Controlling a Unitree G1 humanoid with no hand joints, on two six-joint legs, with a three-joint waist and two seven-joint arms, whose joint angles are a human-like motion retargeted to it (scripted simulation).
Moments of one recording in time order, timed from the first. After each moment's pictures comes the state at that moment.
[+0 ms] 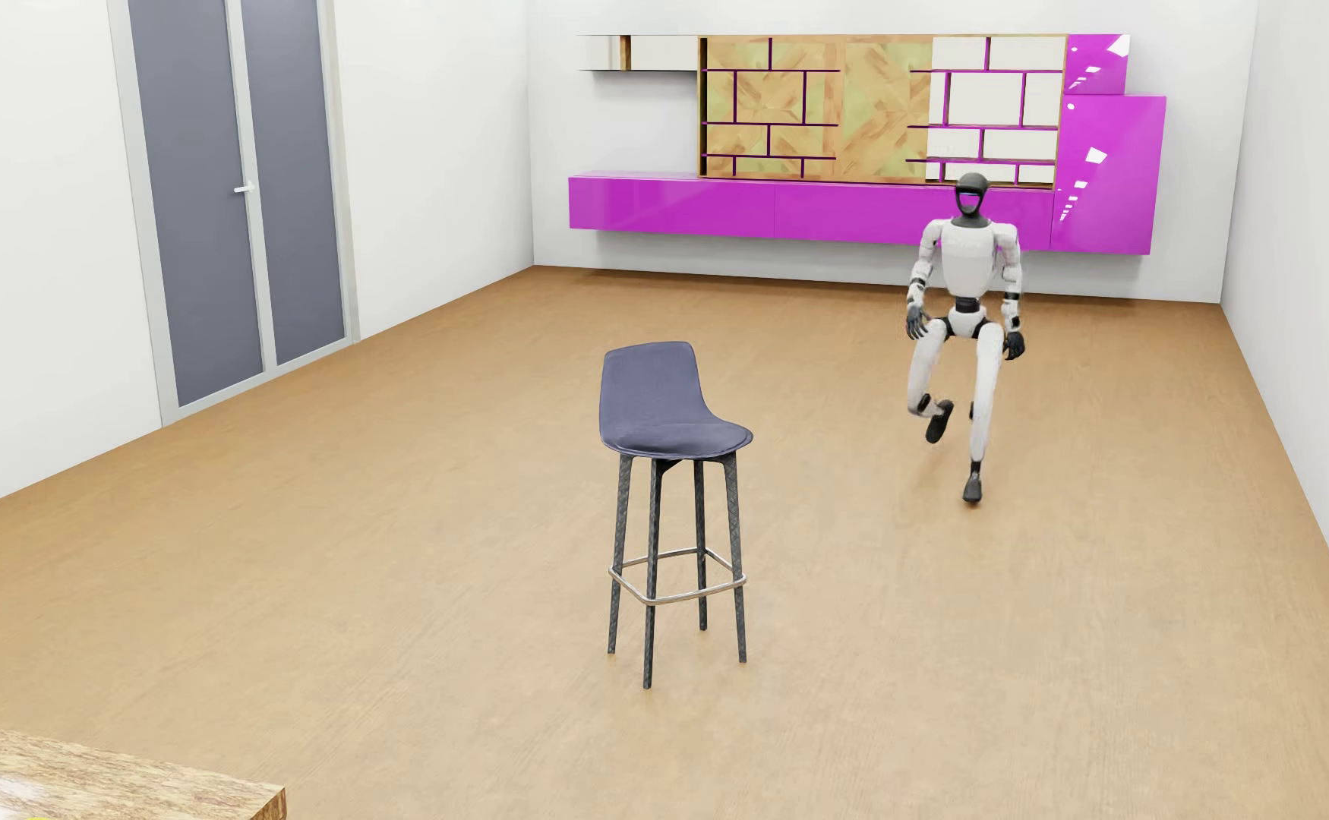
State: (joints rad) body -0.65 -0.24 0.06 0.13 -0.25 -0.03 0.23 -0.07 0.04 0.65 1.26 0.40 0.13 -0.18 0.04 0.10 -0.29 0.05 -0.04 -0.20 0.27 0.78 0.18 0.60 -0.60 0.41 -0.11 -0.08 0.07
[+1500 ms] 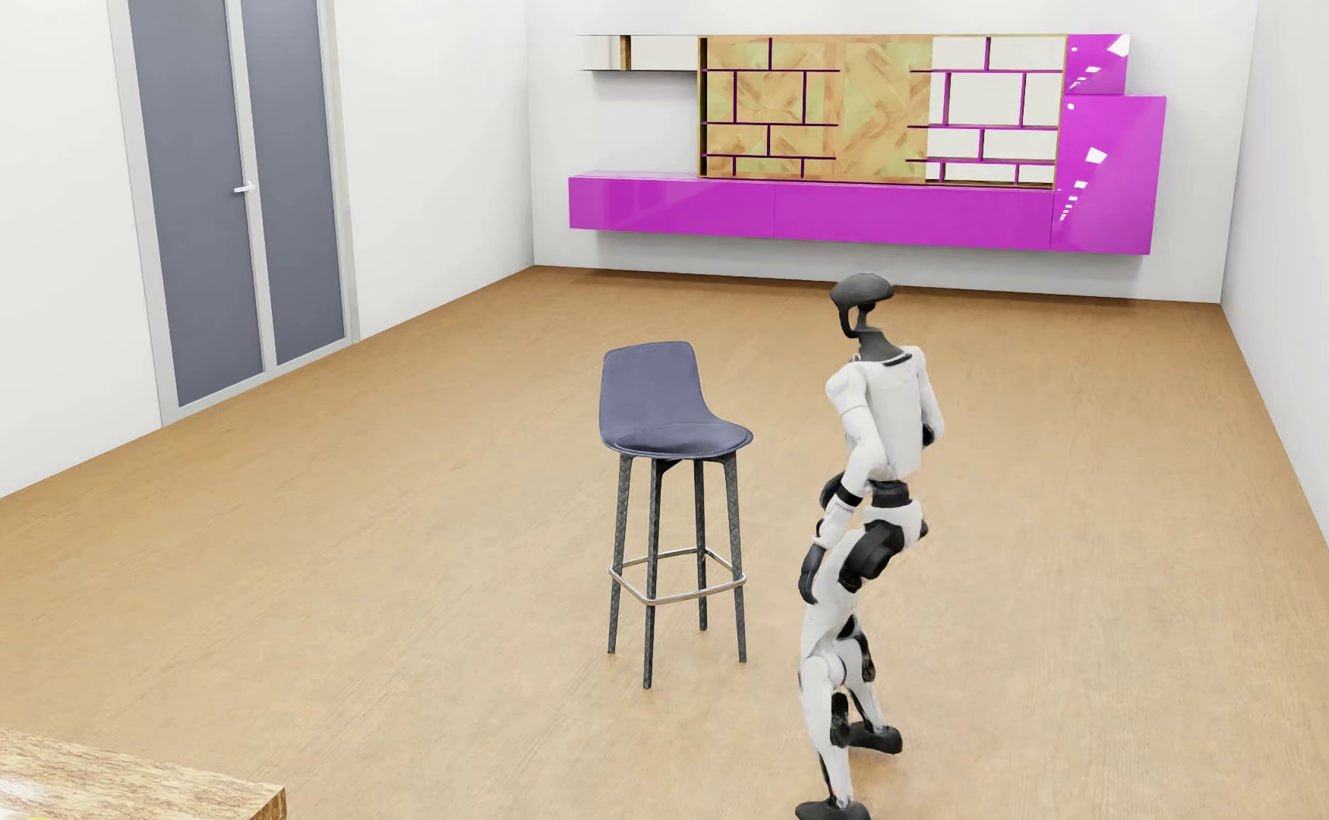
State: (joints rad) body -0.40 -0.67 -0.09 0.15 0.16 -0.05 -0.28 0.12 0.03 0.68 0.94 0.48 0.17 -0.28 -0.45 0.36 -0.17 -0.25 -0.15 -0.10 0.16 0.43 0.27 0.69 -0.83 0.38 -0.13 0.01 0.19
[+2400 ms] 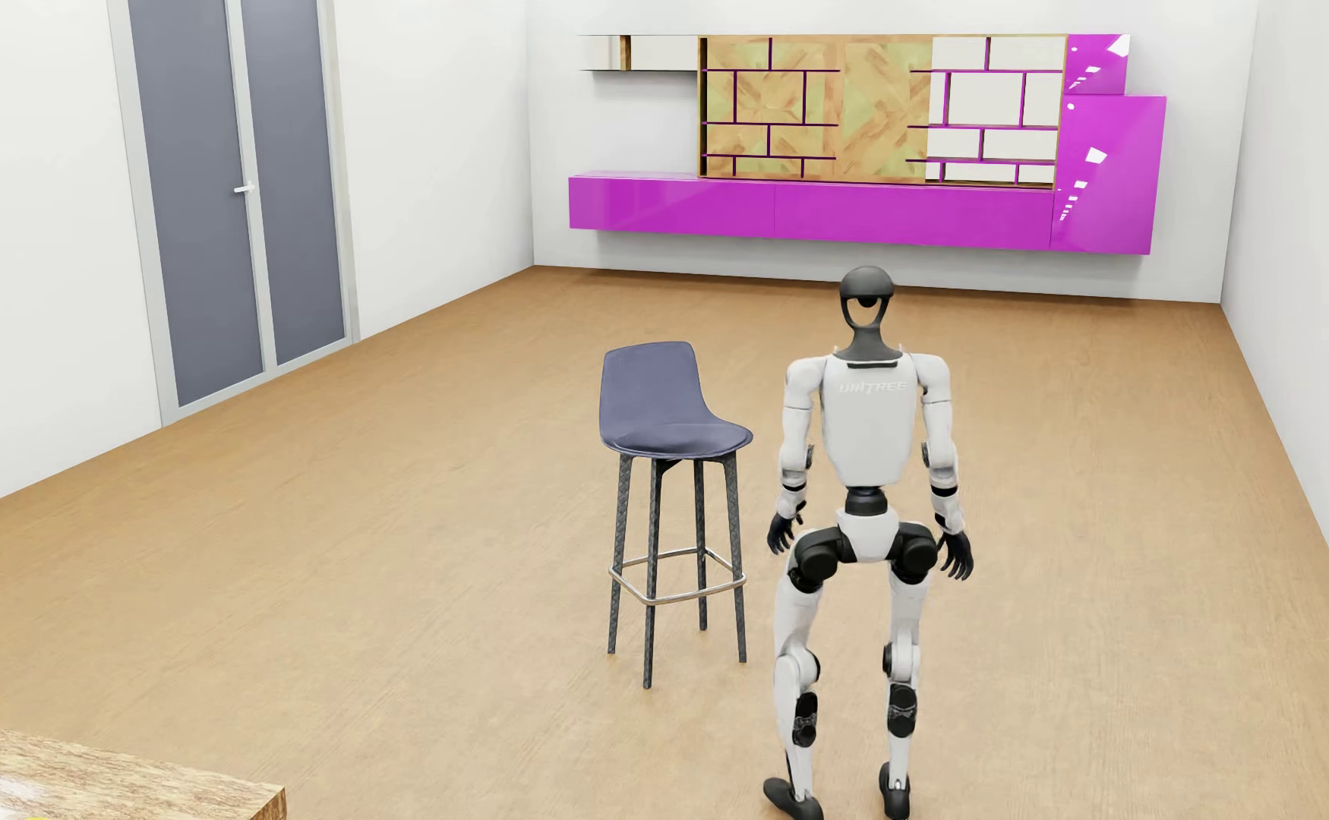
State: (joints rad) body -0.19 -0.21 -0.03 0.26 0.01 0.04 0.39 -0.20 -0.02 0.43 0.39 0.05 0.27 -0.32 -0.36 0.10 -0.08 -0.08 -0.05 -0.29 -0.13 0.70 0.80 0.61 -0.66 0.27 0.17 0.13 -0.05
